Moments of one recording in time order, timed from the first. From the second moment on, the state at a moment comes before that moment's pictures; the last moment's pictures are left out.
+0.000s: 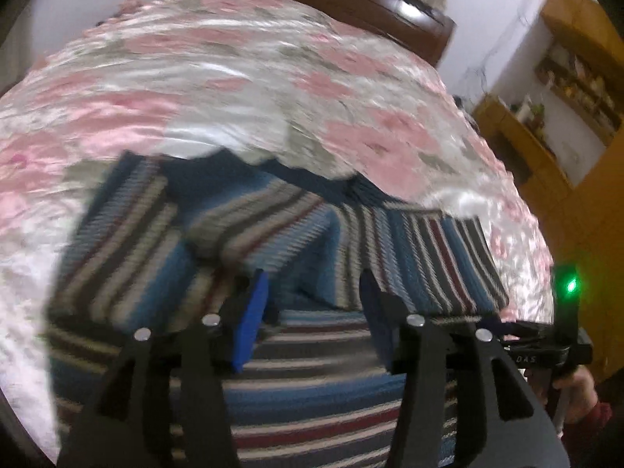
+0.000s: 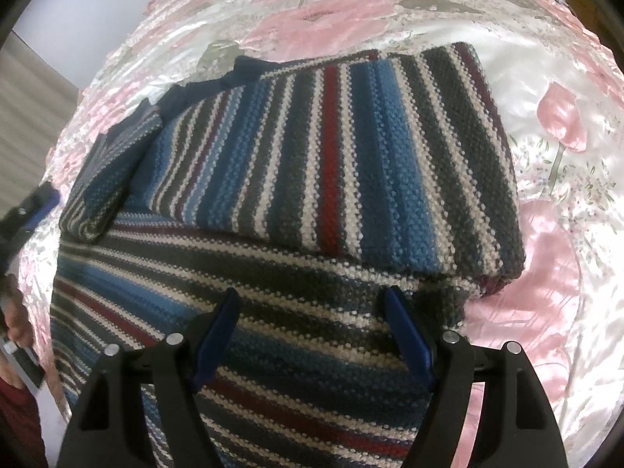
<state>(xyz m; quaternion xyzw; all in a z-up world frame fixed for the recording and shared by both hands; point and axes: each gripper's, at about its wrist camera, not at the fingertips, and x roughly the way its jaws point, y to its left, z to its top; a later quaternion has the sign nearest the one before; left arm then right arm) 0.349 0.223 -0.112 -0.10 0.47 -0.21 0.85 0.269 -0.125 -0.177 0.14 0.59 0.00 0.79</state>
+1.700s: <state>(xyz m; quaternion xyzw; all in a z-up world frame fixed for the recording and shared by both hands) 0.413 0.333 -0.144 -0.07 0.54 -0.10 0.83 0.429 0.084 -0.113 0.02 0.59 0.15 0.79</state>
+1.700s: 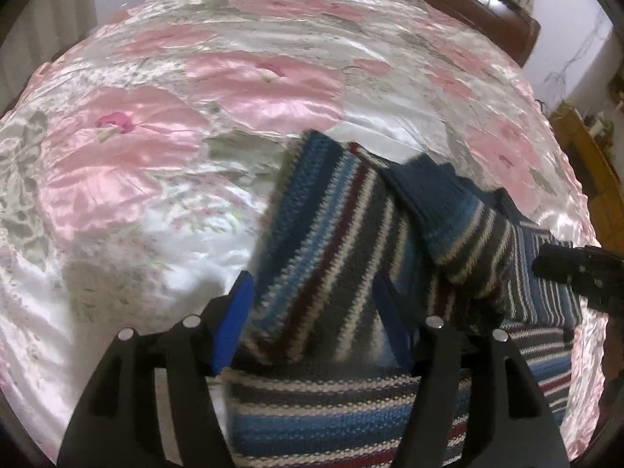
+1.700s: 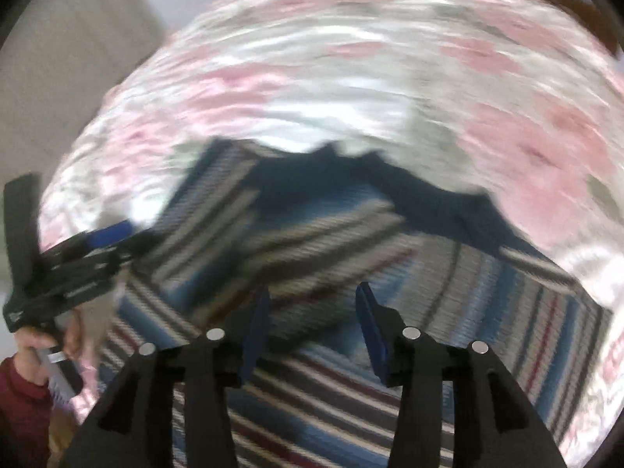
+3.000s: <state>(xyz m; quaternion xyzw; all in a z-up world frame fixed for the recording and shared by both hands) 0.398 0.325 -0.152 -0.02 0.54 -0.09 0.84 0.337 -0.146 -0.160 0.27 0.56 0.06 0.78</state>
